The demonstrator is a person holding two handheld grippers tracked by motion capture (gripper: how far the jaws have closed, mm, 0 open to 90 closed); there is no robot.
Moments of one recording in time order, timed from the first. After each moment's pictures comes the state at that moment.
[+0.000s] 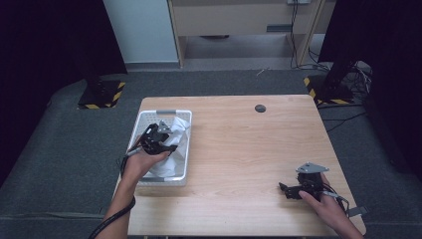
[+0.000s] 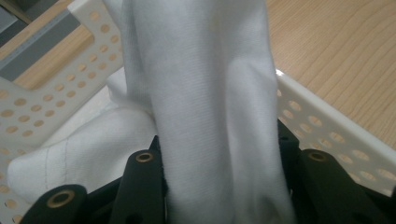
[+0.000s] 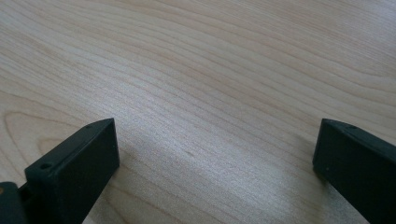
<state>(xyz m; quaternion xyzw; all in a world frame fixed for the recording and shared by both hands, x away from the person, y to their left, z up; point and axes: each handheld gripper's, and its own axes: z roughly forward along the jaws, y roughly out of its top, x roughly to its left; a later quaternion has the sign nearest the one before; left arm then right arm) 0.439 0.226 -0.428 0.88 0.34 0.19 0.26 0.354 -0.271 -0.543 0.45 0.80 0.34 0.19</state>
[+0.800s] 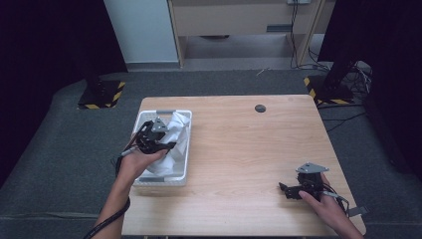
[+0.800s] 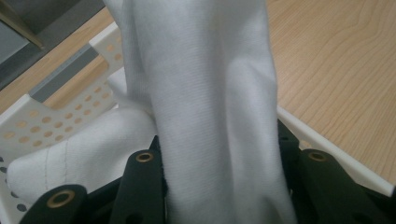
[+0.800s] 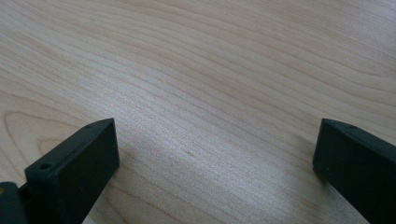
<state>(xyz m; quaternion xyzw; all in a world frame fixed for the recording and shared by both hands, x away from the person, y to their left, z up) 0.425 0.230 -0.403 0.88 0.32 0.20 0.29 0.354 -0.271 -0.543 0.45 0.80 0.34 0.19</state>
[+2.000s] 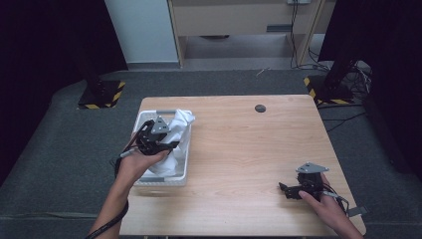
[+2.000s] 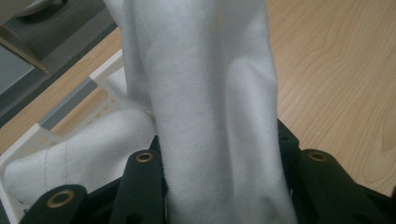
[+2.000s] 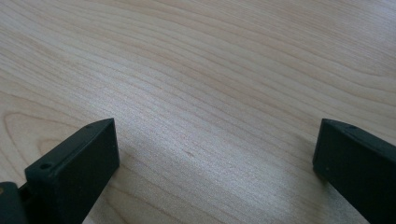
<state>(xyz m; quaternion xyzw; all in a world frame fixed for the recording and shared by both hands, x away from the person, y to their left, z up) 0.407 0.218 -0.379 0.88 0.29 0.22 0.32 0.354 -0.271 -0.543 0.46 0.80 0.34 0.19</state>
